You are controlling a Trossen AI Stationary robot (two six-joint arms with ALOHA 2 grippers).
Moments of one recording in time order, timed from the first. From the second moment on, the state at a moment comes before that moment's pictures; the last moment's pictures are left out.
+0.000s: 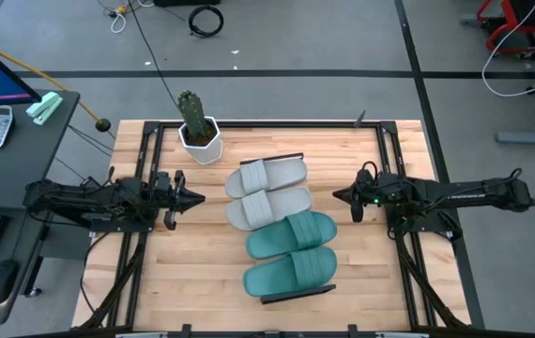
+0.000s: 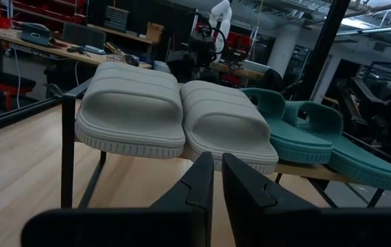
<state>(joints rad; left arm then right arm) -0.04 0.21 0.01 0.28 -0.07 -0.28 -0.08 0.47 0.12 -0.06 0.10 0.51</state>
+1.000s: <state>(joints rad) -0.04 0.21 0.01 0.28 -0.07 -0.28 -0.08 0.47 0.04 0.06 0.11 0.46</state>
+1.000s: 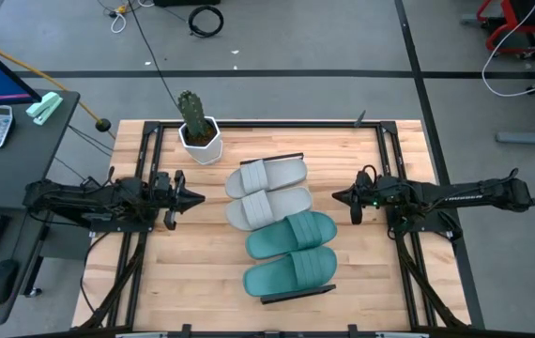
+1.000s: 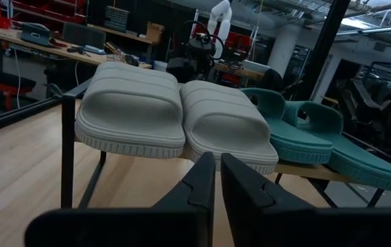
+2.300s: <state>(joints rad) -0.04 0.21 0.01 0.28 -0.07 -0.28 -0.07 0.09 0.03 -0.02 0.08 0.42</state>
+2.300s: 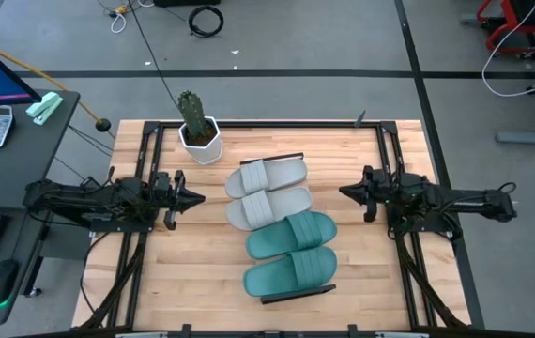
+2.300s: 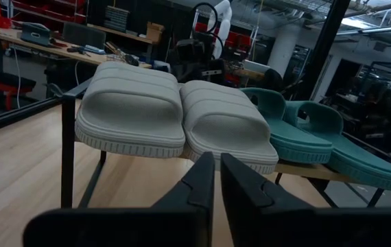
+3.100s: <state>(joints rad) -0.04 0.21 0.01 0.28 -0.07 -0.28 -0.07 0.01 0.09 -0.21 0.07 0.34</state>
